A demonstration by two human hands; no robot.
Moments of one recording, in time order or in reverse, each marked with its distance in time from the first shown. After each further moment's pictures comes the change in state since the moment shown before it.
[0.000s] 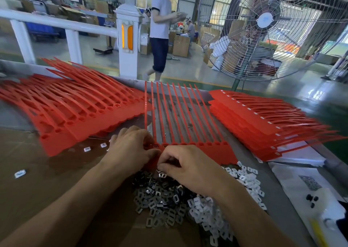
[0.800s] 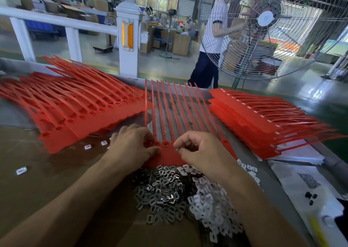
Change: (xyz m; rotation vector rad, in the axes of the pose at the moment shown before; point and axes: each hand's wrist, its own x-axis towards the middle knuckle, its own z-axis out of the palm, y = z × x) left_hand 0.001 -0.003 0.002 -0.028 -0.003 -0.005; right_hand -0.006 0.021 -0.014 0.330 0.213 0.179
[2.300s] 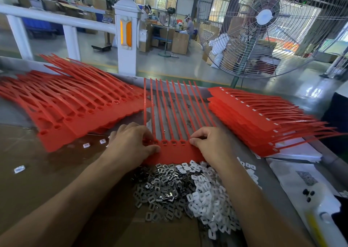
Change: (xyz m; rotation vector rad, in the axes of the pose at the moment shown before) left_hand -0.001 0.003 -0.002 -0.025 -0.013 -0.006; right_hand 0.032 0.039 -0.007 -0.215 0.342 0.268
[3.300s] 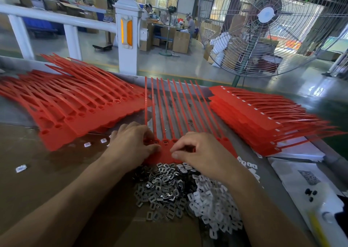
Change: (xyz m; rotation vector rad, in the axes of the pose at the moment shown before) left_hand -0.001 0.001 -0.001 0.026 -0.007 -0.006; right_hand -0.037 -0.030 -0.015 -0.014 -0.378 -0.387
